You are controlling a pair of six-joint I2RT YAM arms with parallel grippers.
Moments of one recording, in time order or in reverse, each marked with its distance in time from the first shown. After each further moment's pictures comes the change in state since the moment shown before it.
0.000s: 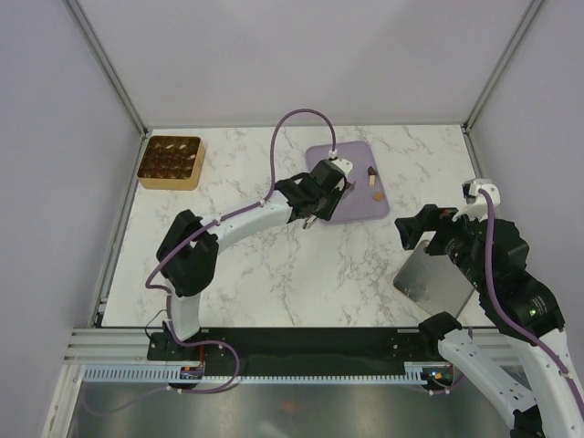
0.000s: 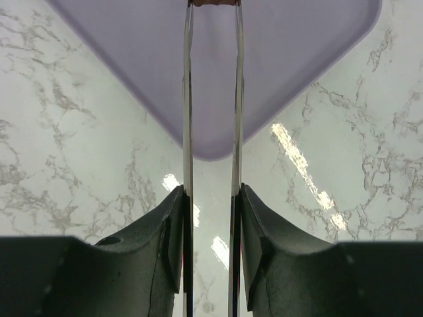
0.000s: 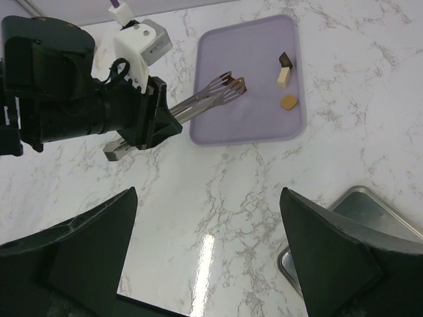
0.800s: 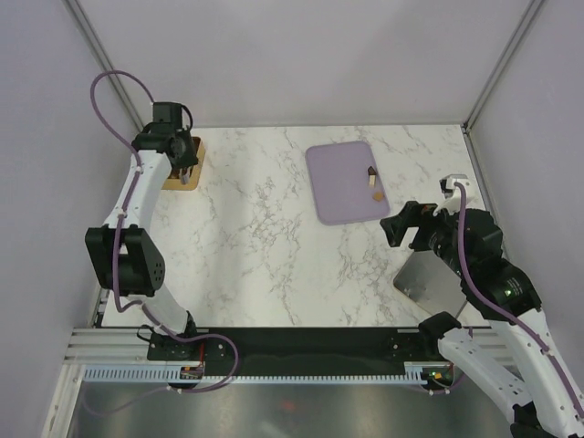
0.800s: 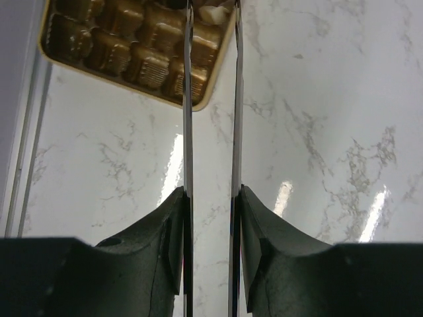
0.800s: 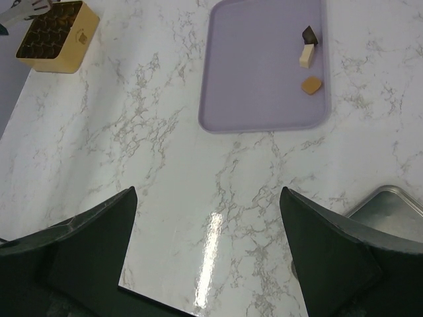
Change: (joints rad) left arm 0.812 -0.239 0.055 -0.307 -0.009 -0.037; right arm 0.000 0.052 -0.099 0.093 -0.070 0.015
